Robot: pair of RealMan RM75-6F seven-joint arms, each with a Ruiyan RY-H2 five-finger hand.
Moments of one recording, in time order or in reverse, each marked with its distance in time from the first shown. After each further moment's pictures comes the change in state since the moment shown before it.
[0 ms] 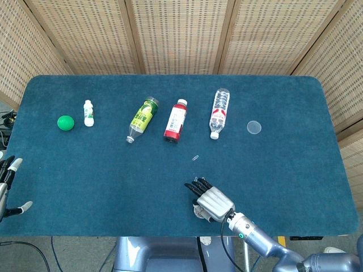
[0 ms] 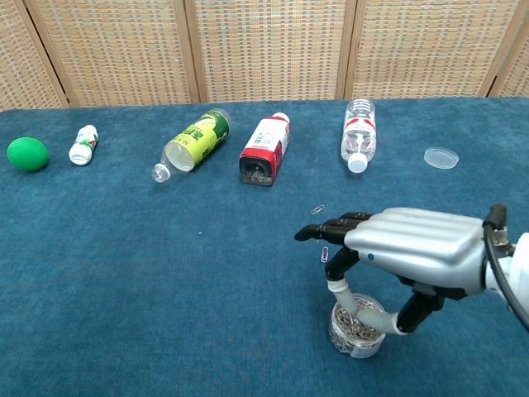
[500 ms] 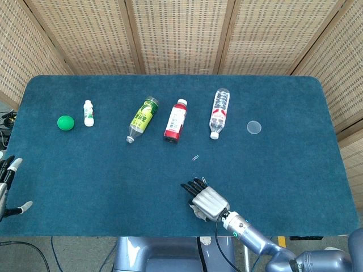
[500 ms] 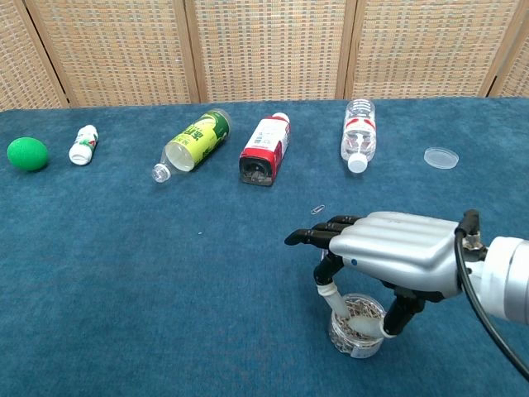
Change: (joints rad) left arm -0.001 0.003 -0.001 0.002 -0.001 -0.004 -0.010; right arm 0.016 -0.039 0.022 0.024 0.041 -0.026 -0.063
